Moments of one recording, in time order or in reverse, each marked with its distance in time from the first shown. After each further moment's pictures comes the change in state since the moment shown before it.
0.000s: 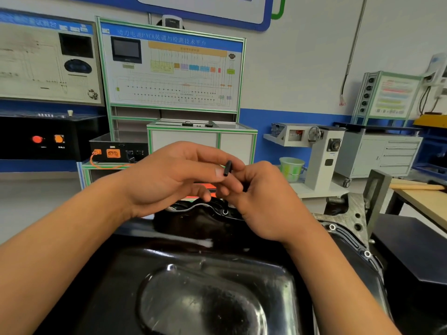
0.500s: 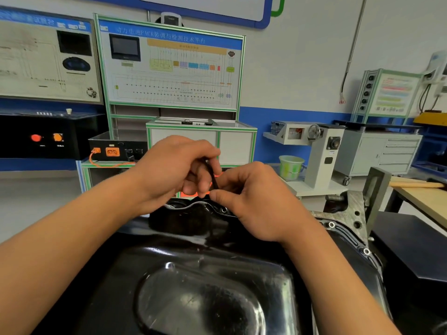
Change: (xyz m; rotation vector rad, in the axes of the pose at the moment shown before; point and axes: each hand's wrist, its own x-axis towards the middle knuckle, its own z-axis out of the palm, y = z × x) left_hand 0.009 0.002 0.012 0.060 0.365 -0.031; right_hand 0.001 0.000 0.002 -0.084 -0.048 -0.034
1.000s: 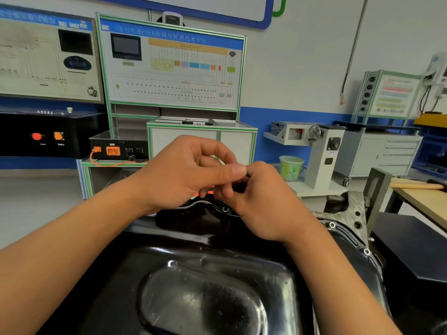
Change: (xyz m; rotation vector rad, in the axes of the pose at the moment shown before) left_hand -0.005 -0.004 0.001 0.123 -0.188 0.208; right_hand -0.001 0.001 0.000 0.017 0.012 0.021
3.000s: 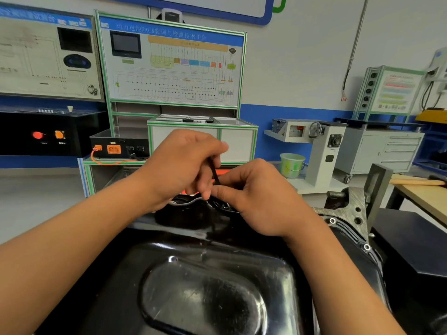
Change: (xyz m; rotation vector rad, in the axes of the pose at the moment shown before) left_hand 0.007 -0.002 0.006 -0.075 0.247 -0.071; right_hand 0.000 0.002 -0.001 -0.025 -0.036 -0.022
